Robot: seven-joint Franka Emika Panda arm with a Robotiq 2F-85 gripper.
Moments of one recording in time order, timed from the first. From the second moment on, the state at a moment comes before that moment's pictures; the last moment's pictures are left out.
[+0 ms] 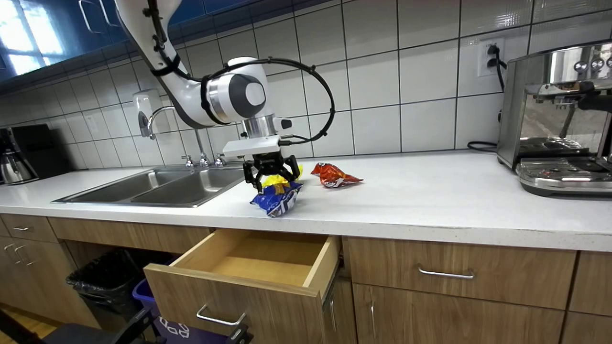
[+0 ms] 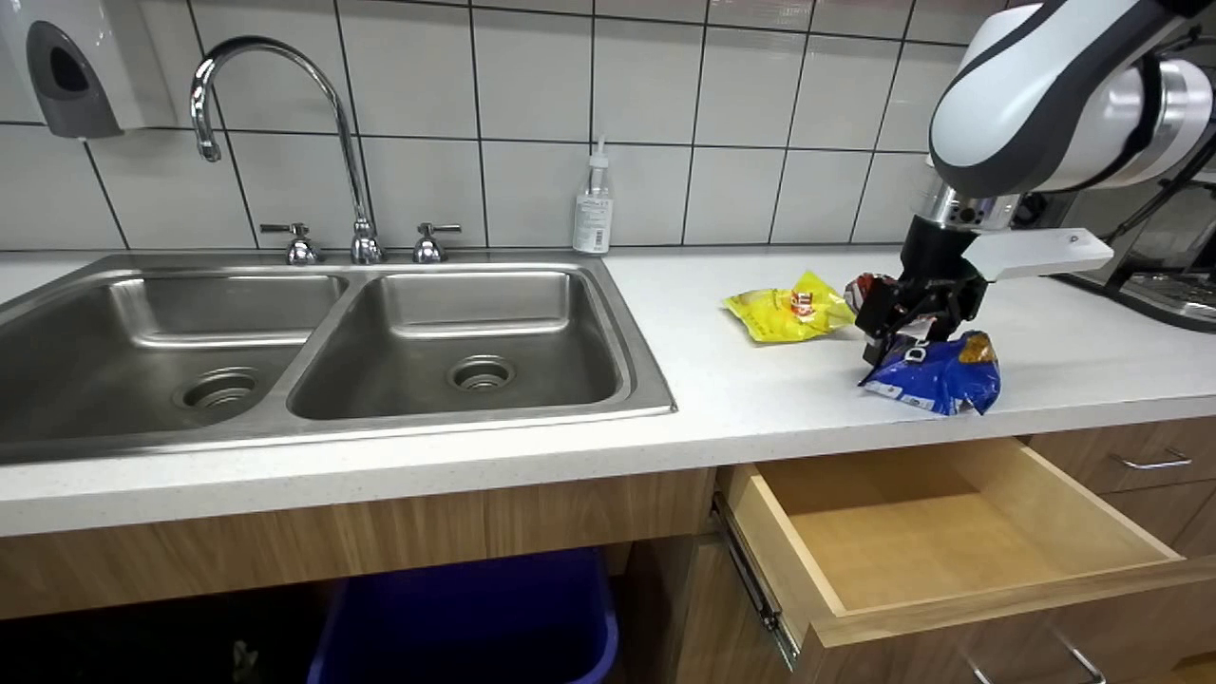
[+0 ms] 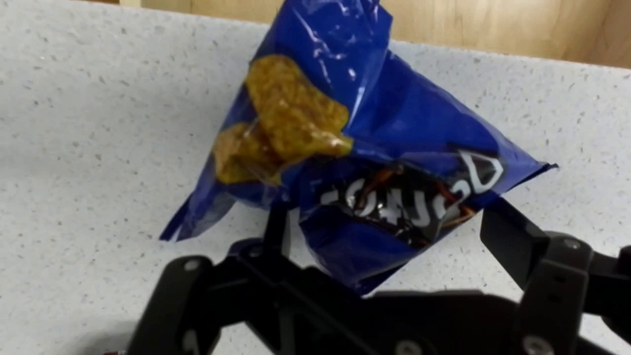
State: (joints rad) arm -0.01 0.33 -0.03 -2.20 -0.05 2.61 -0.15
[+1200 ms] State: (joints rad) arm -0.01 0.22 -0.07 -2.38 -0.11 2.61 -0.14
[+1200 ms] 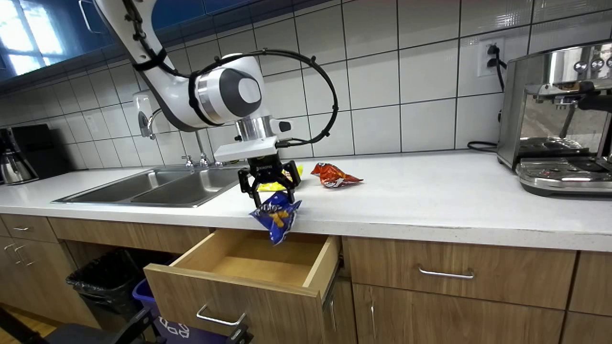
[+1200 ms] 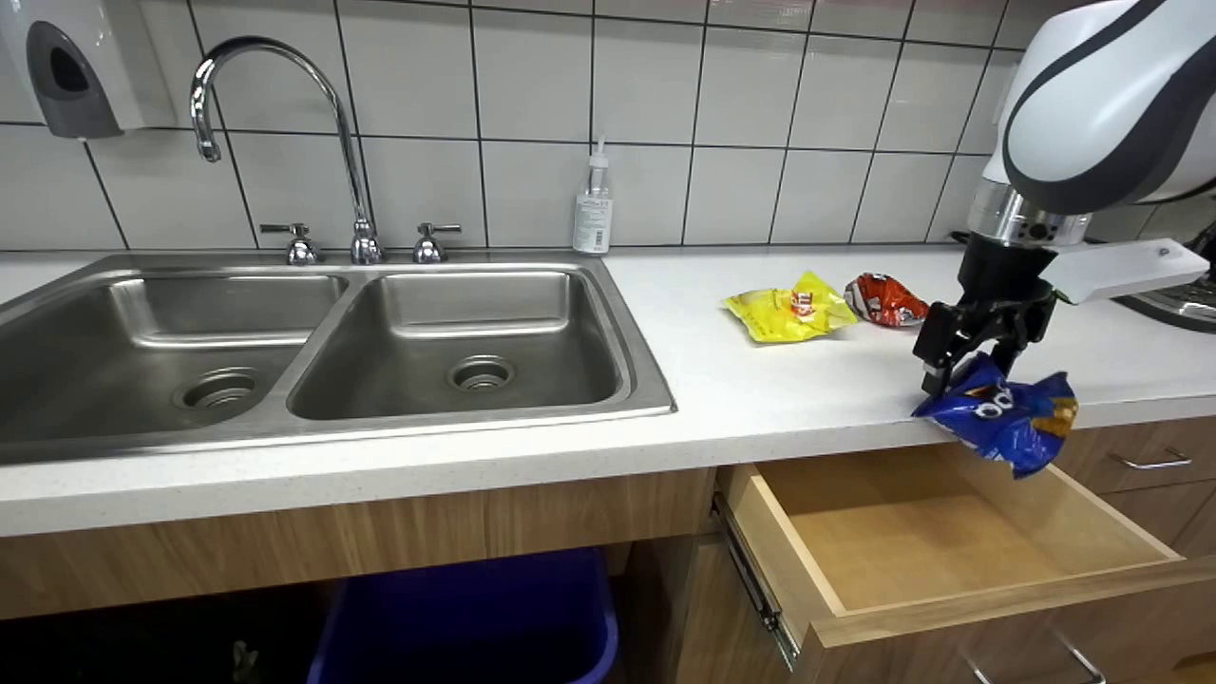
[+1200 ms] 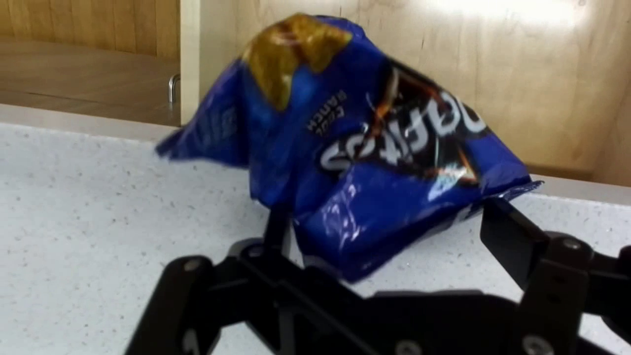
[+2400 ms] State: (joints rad) arm -0.01 0.10 -0.08 -2.51 -0.11 2.63 -0.10
